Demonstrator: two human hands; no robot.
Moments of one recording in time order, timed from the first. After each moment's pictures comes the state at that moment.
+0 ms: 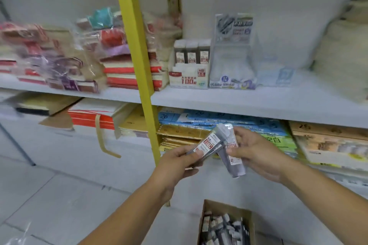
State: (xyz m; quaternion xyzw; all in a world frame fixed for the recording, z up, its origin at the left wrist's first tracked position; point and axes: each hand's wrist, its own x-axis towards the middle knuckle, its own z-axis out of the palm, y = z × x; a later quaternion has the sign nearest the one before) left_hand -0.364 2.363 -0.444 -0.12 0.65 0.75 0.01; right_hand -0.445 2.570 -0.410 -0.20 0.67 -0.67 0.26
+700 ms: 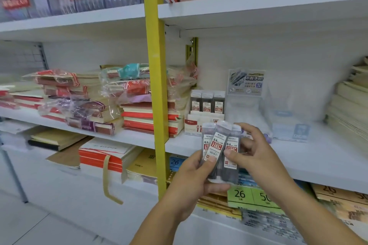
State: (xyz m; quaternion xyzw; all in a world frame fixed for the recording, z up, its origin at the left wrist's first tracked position) left_hand -0.401 2.357 -0.362 0.05 0.58 0.81 -0.04; right_hand -0.458 2.515 -0.324 -0.26 0.72 -0.64 -0.03
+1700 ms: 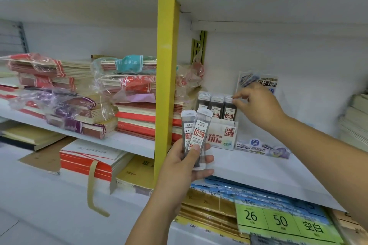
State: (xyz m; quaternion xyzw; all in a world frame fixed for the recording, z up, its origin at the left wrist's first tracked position) left_hand -0.436 2.309 -0.351 0.02 0.57 0.80 -0.18; right_hand -0.604 2.470 -0.240 -0.26 0.90 -0.19 -0.31
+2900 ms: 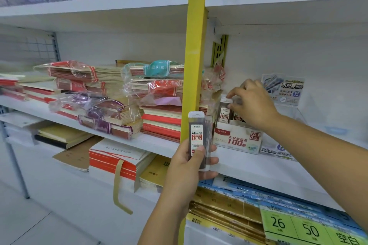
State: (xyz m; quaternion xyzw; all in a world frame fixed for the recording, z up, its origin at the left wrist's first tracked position) left_hand -0.418 2.279 -0.345 -0.01 0.60 0.77 -0.22; right_hand -0.596 2.406 -0.238 -0.32 0.88 -0.13 -0.34
